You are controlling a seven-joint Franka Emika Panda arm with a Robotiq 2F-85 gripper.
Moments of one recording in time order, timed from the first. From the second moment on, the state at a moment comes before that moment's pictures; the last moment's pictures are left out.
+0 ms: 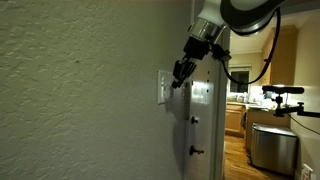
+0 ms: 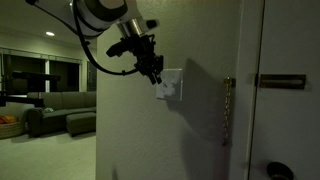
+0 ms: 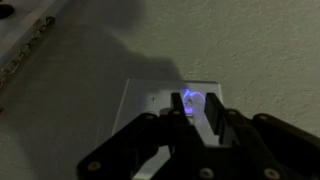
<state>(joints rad) 0.02 -0.17 0.03 -1.95 -0.10 2.37 -0.03</state>
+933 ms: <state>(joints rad) 0.02 -0.09 0.03 -1.86 -0.10 2.40 -0.03</state>
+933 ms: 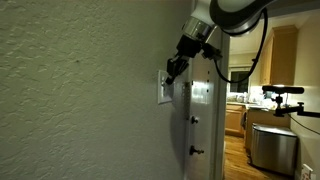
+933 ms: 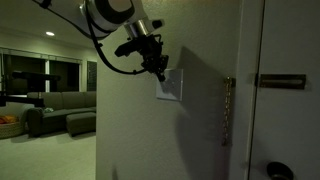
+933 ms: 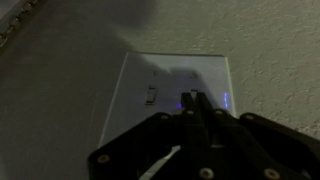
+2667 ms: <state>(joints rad) 0.02 -0.08 0.03 -2.06 -0.09 2.23 -0.02</state>
